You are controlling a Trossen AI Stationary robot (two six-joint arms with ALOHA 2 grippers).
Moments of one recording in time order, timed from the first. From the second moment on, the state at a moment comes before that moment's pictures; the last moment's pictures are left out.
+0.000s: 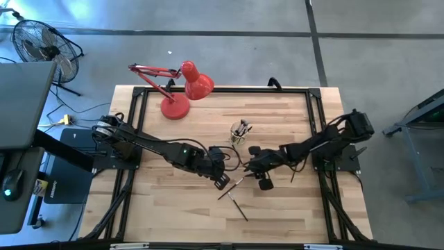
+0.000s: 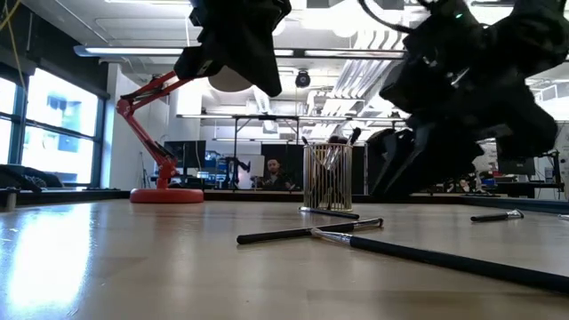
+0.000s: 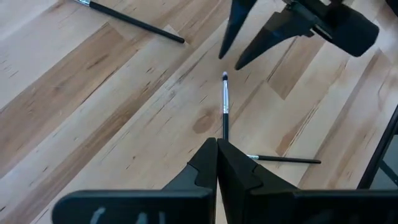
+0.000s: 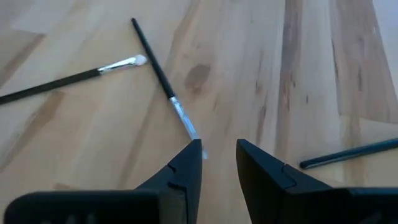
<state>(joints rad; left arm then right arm) -0.30 1.74 1.40 -0.64 -0.23 -1.02 0.18 1.63 0.52 0.45 -0.08 -0.01</state>
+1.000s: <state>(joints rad) -0.30 1.74 1.40 -0.62 -0.21 -1.05 0.21 1.79 0.52 0.57 -0.05 -0.17</state>
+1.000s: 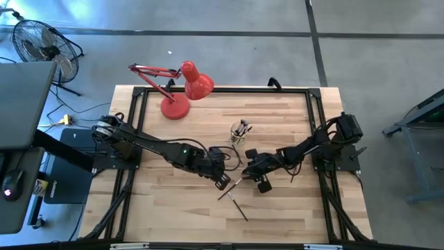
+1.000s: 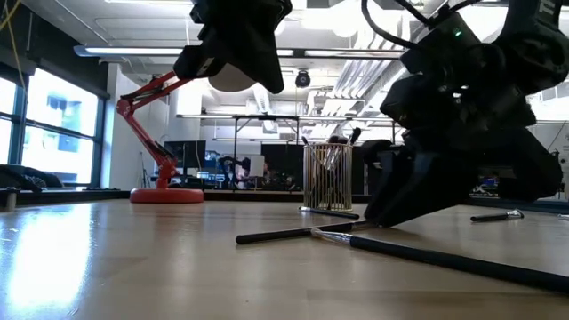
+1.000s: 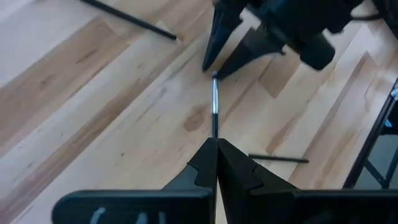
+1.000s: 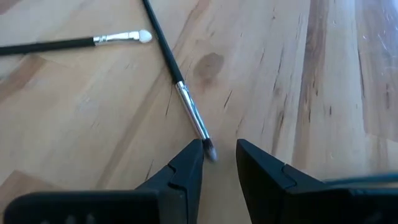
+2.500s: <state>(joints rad) -0.25 1.89 1.40 -0.37 -0.14 -0.89 0.26 1.73 0.51 0.56 0.05 0.11</state>
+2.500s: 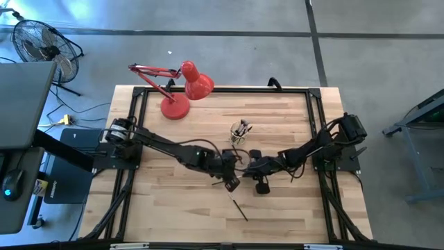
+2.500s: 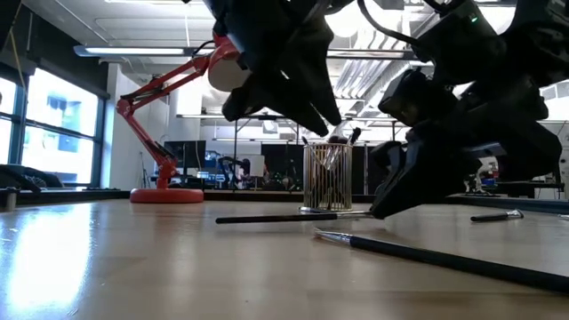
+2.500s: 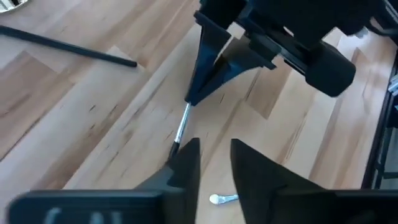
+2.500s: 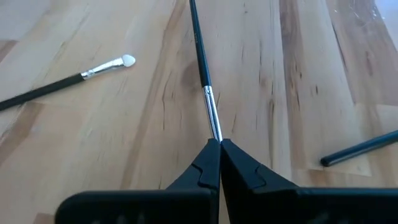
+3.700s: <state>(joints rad) -0.21 1.98 1.42 -0.59 0.15 -0.61 0.23 1.73 0.57 0.61 0.01 0.09</state>
